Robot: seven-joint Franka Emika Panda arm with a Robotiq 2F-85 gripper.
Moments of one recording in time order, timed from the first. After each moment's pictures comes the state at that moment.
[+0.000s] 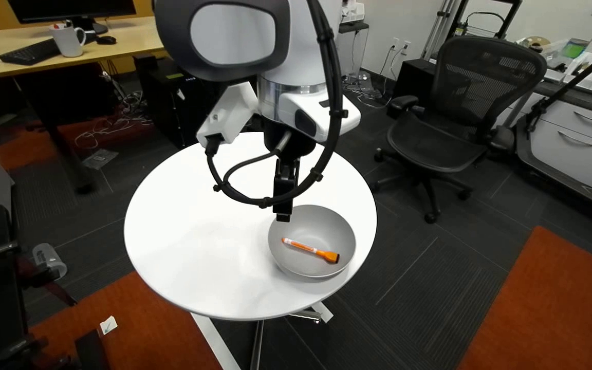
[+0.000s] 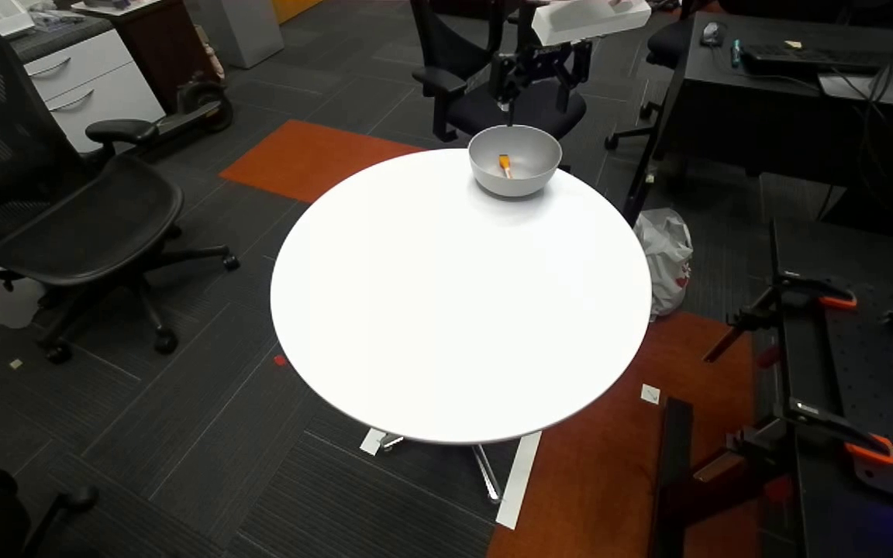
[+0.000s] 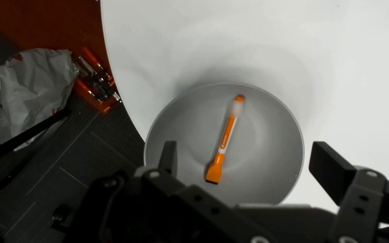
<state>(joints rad) -0.15 0.45 -0.19 -1.88 0.09 2.33 0.42</state>
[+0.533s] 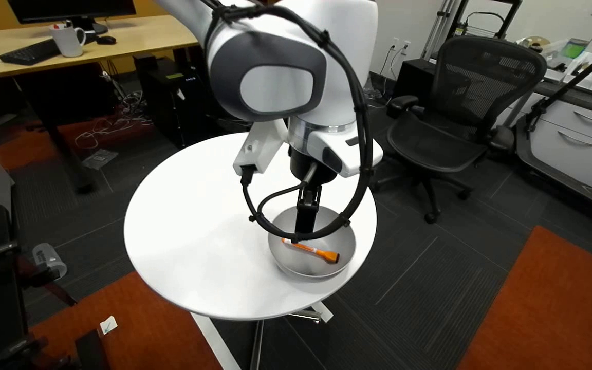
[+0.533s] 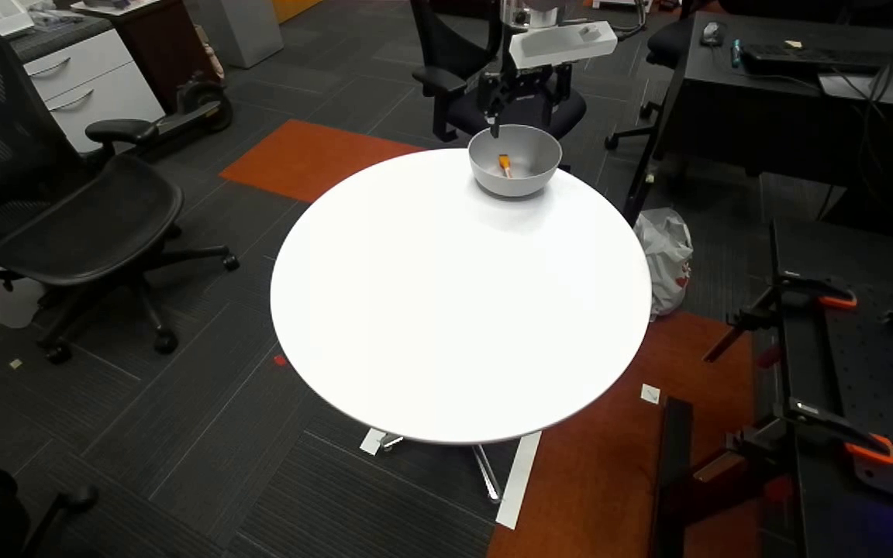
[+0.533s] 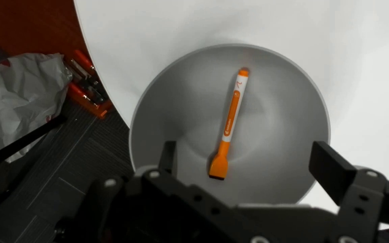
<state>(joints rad) -0.18 0.62 -0.20 -1.72 0.16 2.33 0.42</state>
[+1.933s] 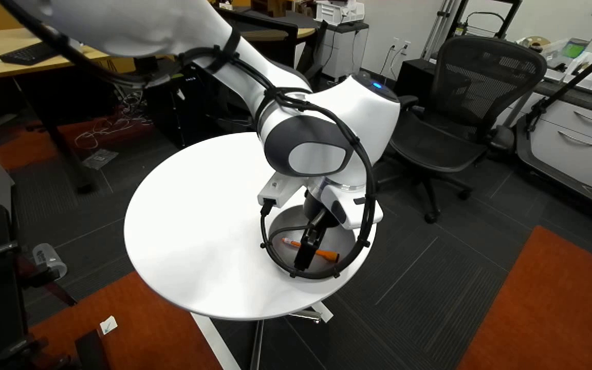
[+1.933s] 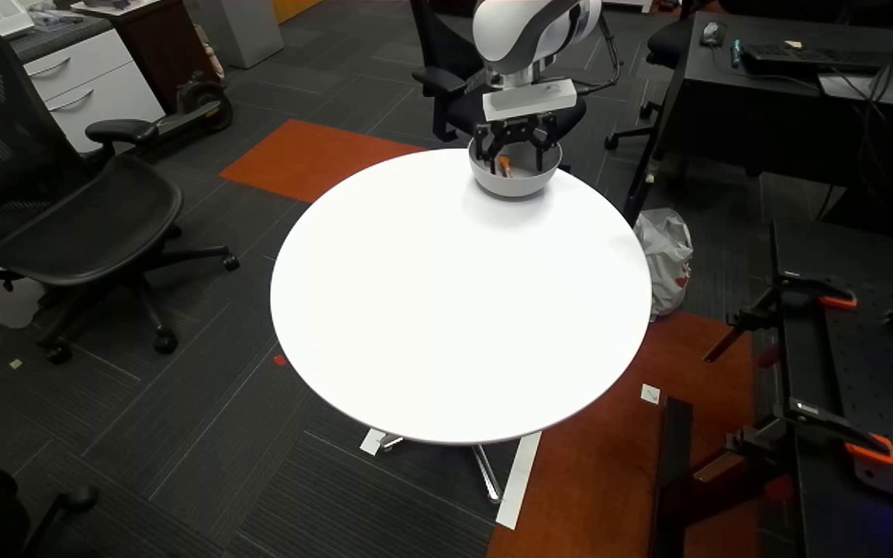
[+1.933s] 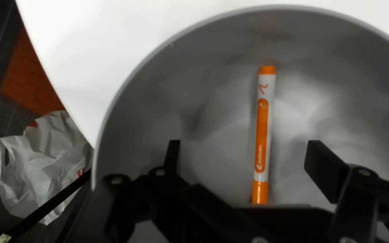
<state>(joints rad) -0.21 0.92 -0.21 -1.43 0.21 2.17 0.59</state>
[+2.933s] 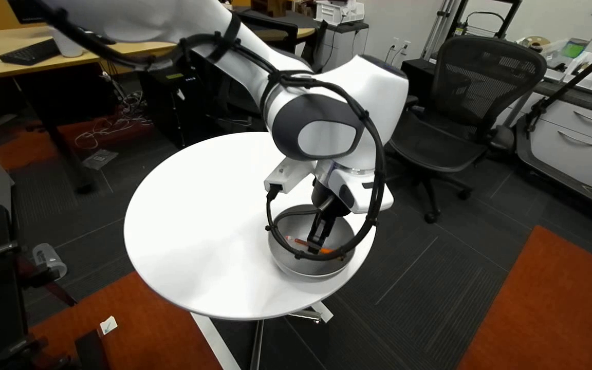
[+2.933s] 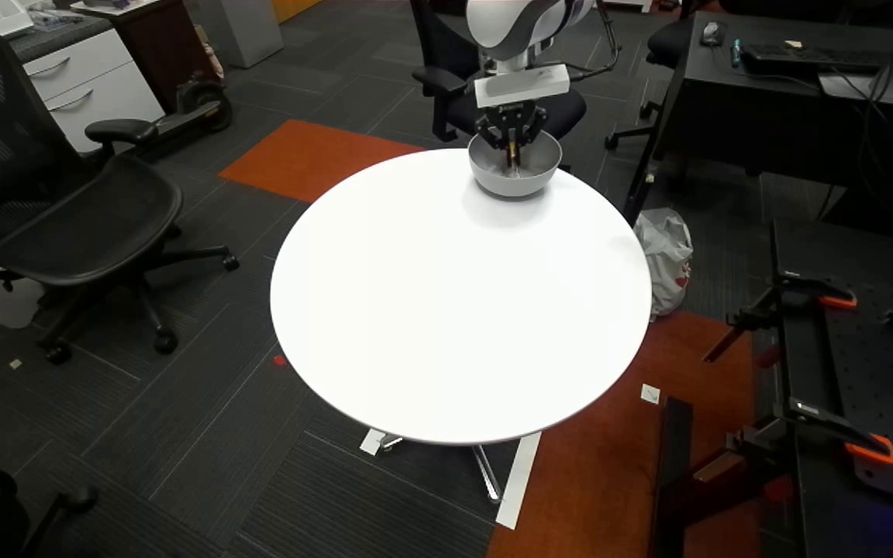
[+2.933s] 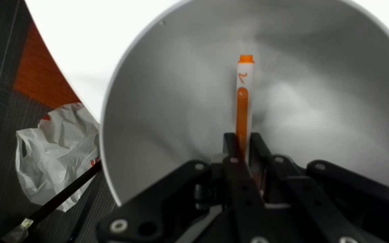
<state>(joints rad) -0.19 0.91 -0.24 -1.39 0.18 2.14 0.66</state>
